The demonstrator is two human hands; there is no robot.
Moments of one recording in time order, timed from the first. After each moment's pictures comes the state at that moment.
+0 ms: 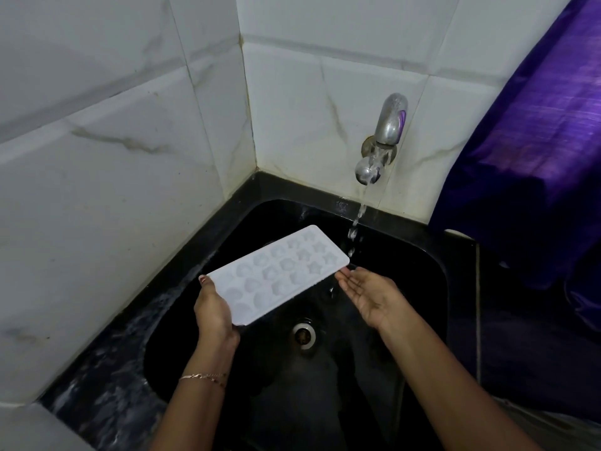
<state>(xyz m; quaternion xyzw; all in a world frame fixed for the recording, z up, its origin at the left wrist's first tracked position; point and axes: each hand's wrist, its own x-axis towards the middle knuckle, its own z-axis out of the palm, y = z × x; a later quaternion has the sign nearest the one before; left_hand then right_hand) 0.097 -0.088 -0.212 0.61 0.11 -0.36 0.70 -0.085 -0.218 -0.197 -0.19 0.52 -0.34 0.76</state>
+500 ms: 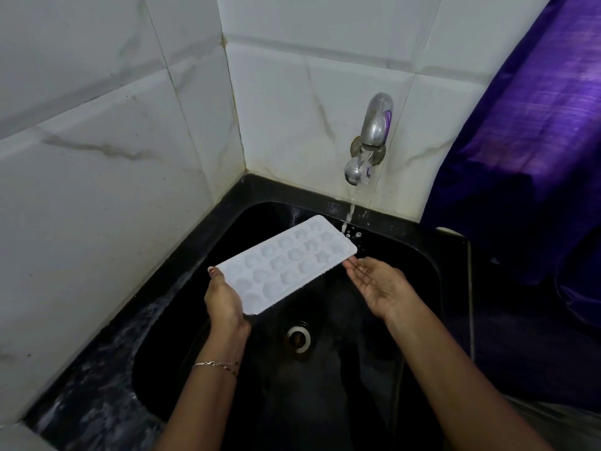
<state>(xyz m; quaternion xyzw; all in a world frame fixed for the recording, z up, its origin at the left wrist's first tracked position) 0.083 -0.122 -0.209 0.60 0.10 -0.37 0.70 -0.098 -0.242 -0.186 -0.19 0.52 -0.37 0.75</state>
